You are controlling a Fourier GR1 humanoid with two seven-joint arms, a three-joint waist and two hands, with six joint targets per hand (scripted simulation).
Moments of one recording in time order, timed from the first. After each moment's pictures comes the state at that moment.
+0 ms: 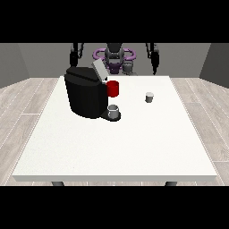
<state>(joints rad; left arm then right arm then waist) 0.00 0.11 -0.02 -1.58 -0.05 0.01 0.00 0.01 -0.10 0.02 -1.57 -0.03 -0.01 0.01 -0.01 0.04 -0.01</state>
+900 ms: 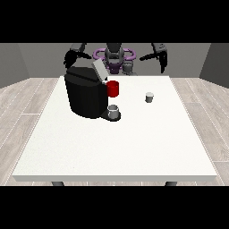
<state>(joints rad) -0.11 0.25 0.10 -1.44 -0.04 -0.12 -0.14 0.00 -0.03 -0.03 -1.56 -0.02 -0.10 -0.11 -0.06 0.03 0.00</state>
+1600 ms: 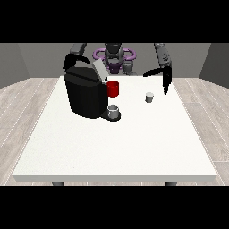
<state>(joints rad) -0.38 0.38 0.20 -1.08 -0.08 -0.16 -0.10 -0.11 -0.01 0.00 -1.58 -0.01 -0.10 -0.09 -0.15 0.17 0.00</state>
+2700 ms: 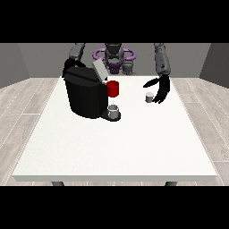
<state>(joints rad) -0.51 0.39 0.09 -0.75 -0.34 -0.07 -0.15 -0.21 -0.04 -0.04 -1.44 0.02 -0.15 -0.02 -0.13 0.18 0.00</state>
